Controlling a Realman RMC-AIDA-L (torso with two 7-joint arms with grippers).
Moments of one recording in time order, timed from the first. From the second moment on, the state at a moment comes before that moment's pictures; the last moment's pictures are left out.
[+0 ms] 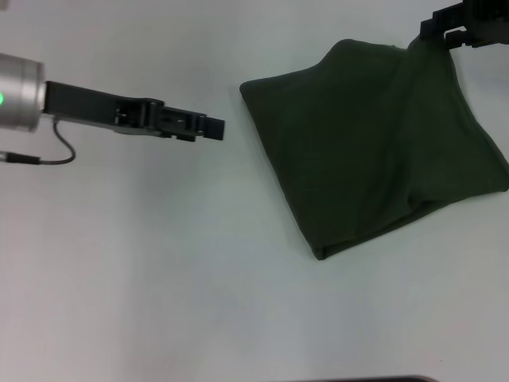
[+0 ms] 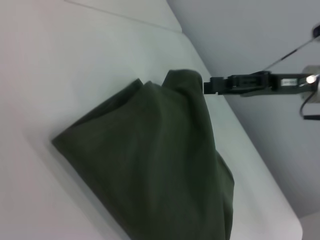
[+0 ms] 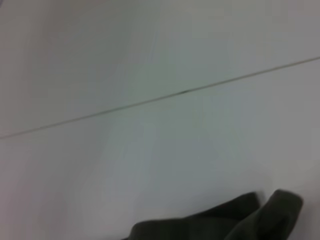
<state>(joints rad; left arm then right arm) -0.72 -2.04 0.74 0.75 2.23 1.68 -2.29 0.78 1.85 -0.72 -0.64 -2.40 -1.27 2.57</state>
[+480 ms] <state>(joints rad) -0.78 -2.10 0.88 0.75 2.23 1.43 -2.32 0.75 1.85 -0.70 -0.80 -2.30 -1.49 2.56</state>
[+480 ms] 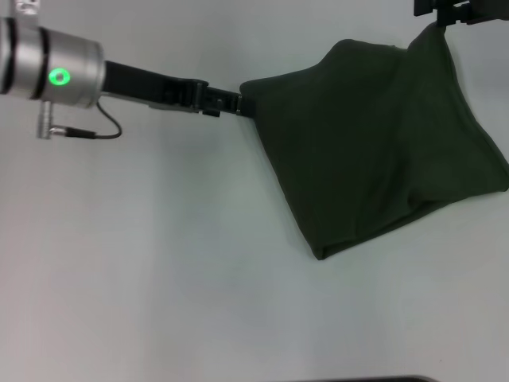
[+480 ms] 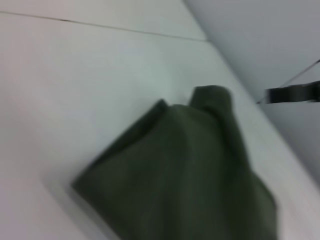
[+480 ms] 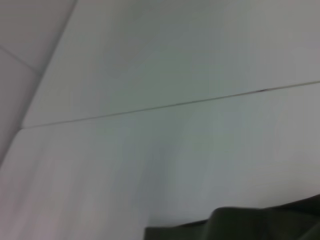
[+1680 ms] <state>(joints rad) -0.96 -2.07 0.97 0.44 2.25 1.24 -2.57 0.78 1.82 -0.73 -0.83 -2.30 -1.63 2.53</state>
